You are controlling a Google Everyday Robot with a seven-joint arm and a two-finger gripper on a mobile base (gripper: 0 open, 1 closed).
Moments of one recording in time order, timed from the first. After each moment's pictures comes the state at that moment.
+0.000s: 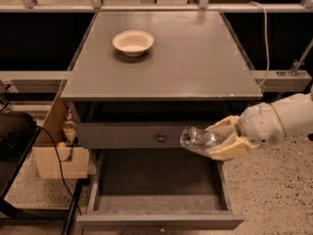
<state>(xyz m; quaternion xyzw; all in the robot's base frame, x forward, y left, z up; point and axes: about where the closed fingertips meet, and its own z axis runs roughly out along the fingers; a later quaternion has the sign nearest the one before) 0.433 -0.132 0.805 -0.60 0.63 0.37 0.34</state>
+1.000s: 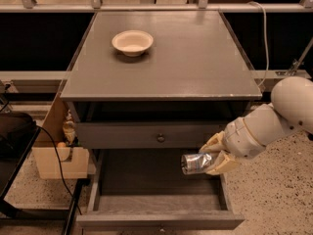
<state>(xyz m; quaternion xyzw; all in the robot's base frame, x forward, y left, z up) 0.437 -0.139 0.717 -0.71 0.62 0.23 0.23</state>
